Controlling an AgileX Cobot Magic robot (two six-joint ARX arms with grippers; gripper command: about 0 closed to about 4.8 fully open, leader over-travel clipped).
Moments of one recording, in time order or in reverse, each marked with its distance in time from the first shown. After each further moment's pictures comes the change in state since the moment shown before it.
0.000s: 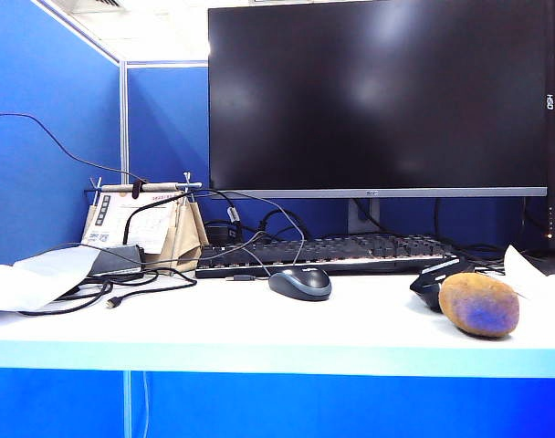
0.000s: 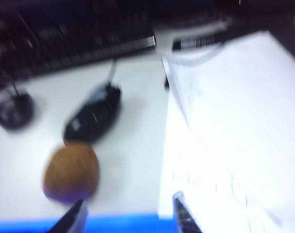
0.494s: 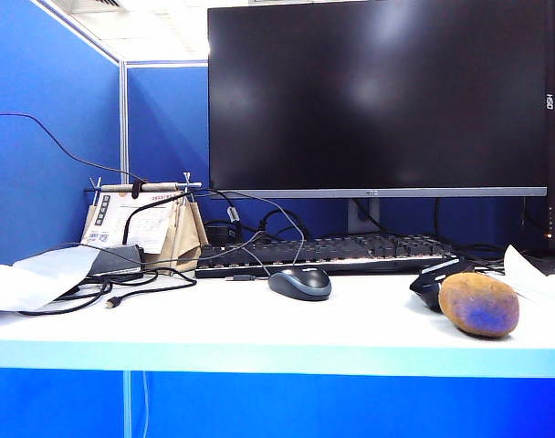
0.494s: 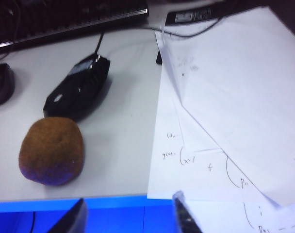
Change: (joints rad) left arm 0.000 0.000 -0.167 0.055 0.001 0.000; right arm 0.000 0.002 -0.077 0.014 0.010 -0.026
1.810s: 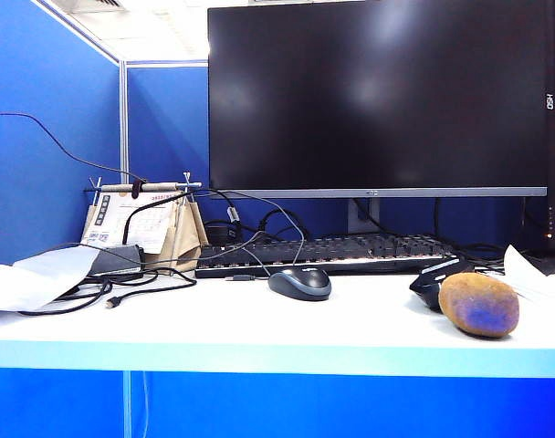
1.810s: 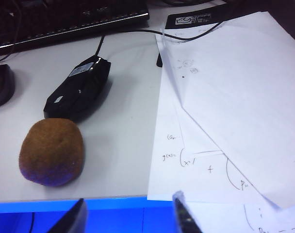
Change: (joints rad) left arm 0.000 -0.001 -0.038 0.099 -0.116 -0.105; right arm 0.000 0.001 -0.002 0.007 0.000 -0.004
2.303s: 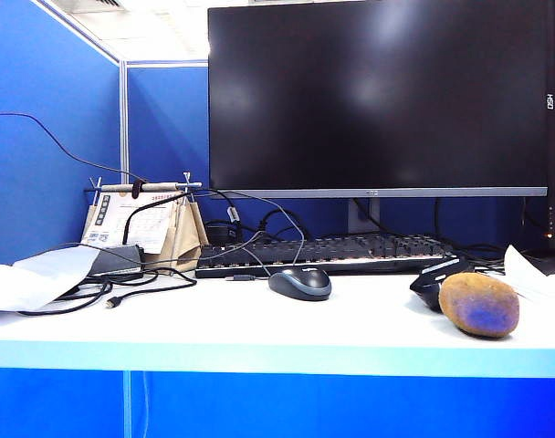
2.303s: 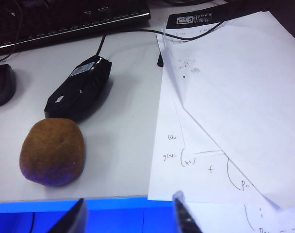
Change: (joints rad) left arm 0.000 0.000 0.000 0.000 0.029 0.193; right arm 0.000 0.000 0.000 0.000 -0.002 0.000
